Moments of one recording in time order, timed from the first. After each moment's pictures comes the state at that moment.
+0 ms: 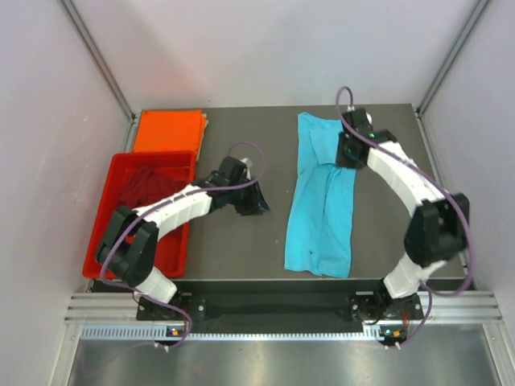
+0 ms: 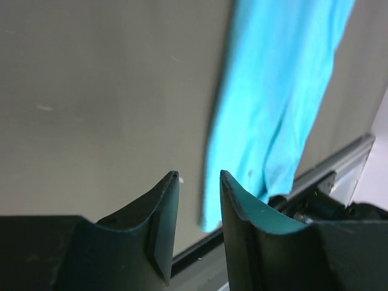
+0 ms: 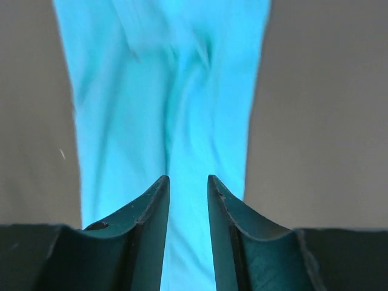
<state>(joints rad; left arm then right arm) -0.63 1.56 0.98 -0.28 0.31 -0.81 0.30 1.57 1.34 -0.77 0.21 0.42</state>
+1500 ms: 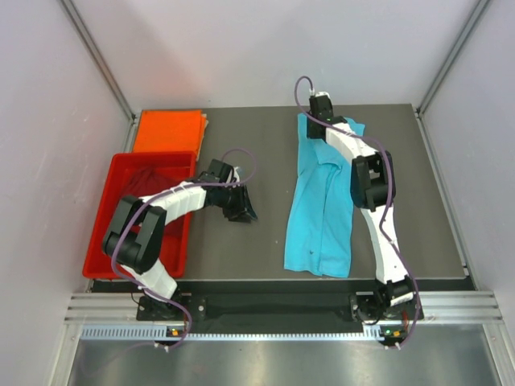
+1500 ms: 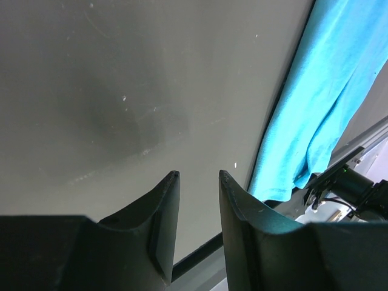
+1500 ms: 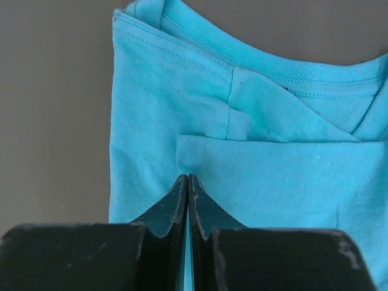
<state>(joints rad) -0.43 1.66 0.94 -0.34 0.47 -0.62 0.30 2.52 2.19 -0.41 0.18 0.18</state>
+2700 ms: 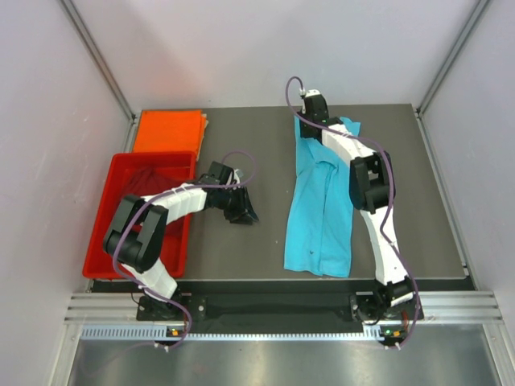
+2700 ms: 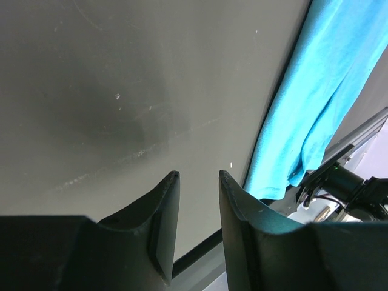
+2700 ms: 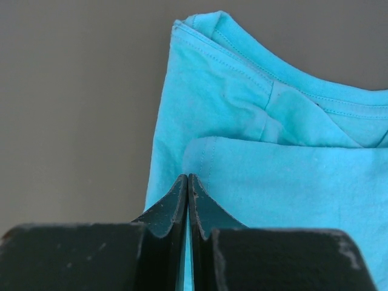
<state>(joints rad) -0.43 1.67 0.92 -0.30 0.51 -0.65 0.34 2.47 2.13 -0.32 0.12 0.10</state>
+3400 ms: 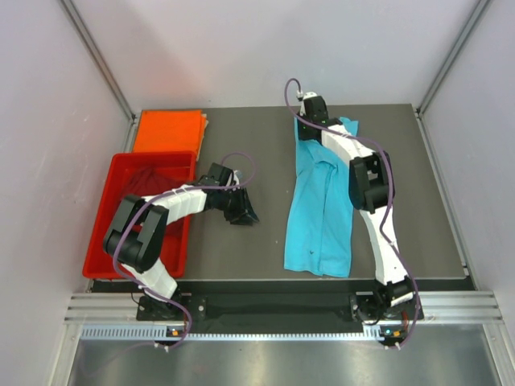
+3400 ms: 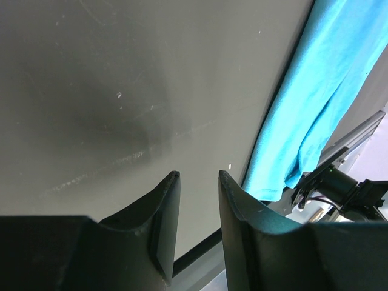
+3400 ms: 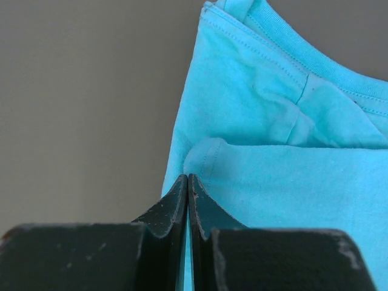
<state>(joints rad) -0.43 1.67 0.89 -0.27 0.51 -0.68 0.34 2.48 2.13 -0.34 0.03 0.10</state>
